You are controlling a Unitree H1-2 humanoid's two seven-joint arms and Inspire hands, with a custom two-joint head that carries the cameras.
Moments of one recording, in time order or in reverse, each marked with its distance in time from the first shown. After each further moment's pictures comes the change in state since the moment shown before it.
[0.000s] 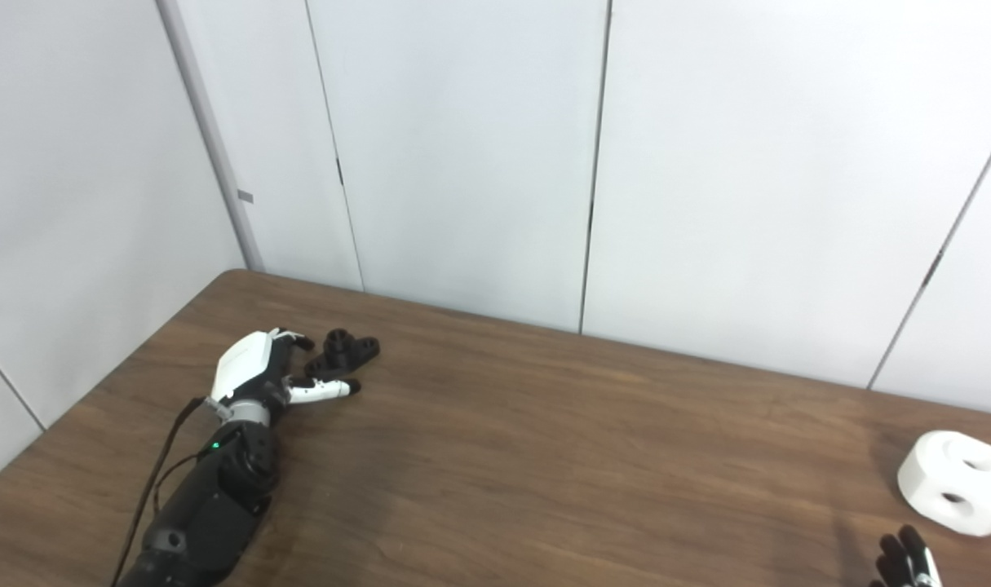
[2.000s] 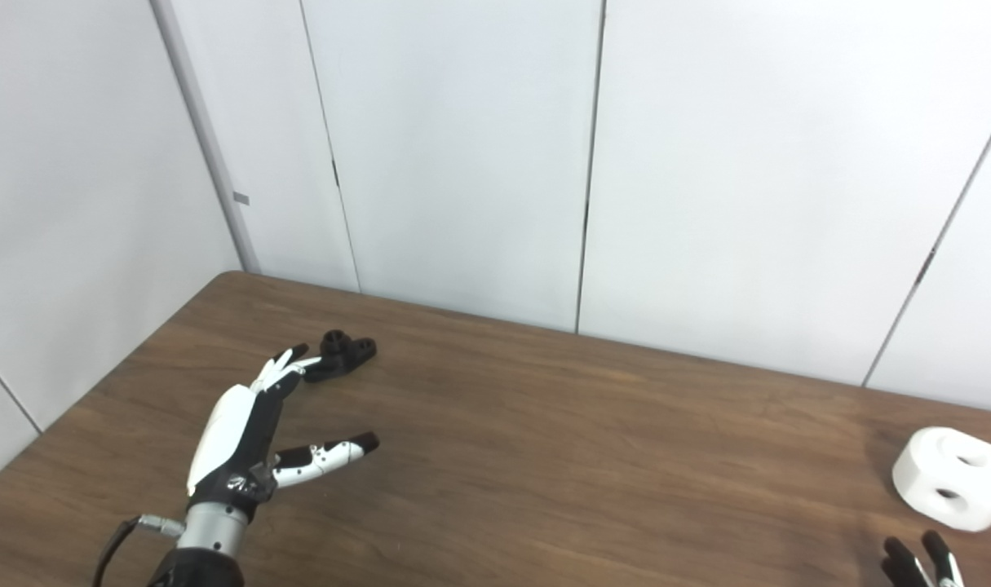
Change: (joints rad) left arm 0.449 -0.188 0.088 -0.850 0.033 -0.009 -0.156; right arm -0.009 -0.003 -0.031 0.021 0.007 0.000 -0.020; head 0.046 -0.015
